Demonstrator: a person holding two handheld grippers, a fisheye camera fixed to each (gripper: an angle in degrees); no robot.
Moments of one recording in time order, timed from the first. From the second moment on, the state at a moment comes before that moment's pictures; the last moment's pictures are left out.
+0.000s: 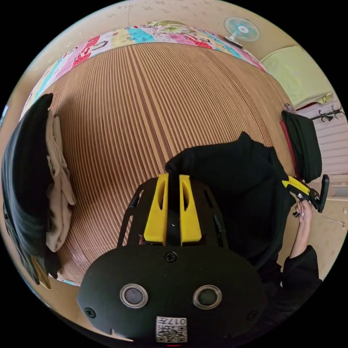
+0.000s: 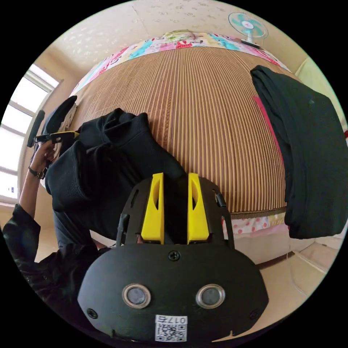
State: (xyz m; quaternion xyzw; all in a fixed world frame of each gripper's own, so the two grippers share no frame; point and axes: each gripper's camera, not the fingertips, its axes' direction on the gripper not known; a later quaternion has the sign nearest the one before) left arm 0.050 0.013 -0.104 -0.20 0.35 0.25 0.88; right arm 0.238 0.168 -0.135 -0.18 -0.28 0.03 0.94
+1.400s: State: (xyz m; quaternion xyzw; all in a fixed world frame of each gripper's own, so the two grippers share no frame) left arm -0.118 0.012 -0.081 -0.04 0.48 0.07 0.87; right arm 0.176 0.050 -0.163 -0.06 -0.36 0.08 0.93
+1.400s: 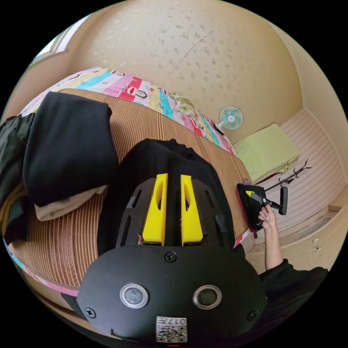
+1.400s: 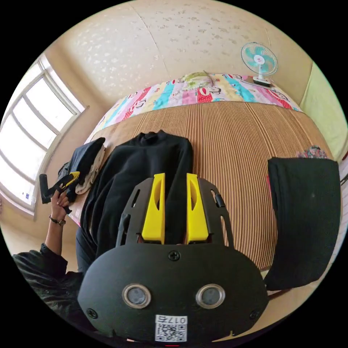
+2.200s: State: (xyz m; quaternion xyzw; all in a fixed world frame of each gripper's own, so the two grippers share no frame) left arm -0.181 0.092 -0.015 -0.11 0.26 0.05 0.96; right arm 0.212 0.042 -0.187 0.04 -0.26 0.18 0.95
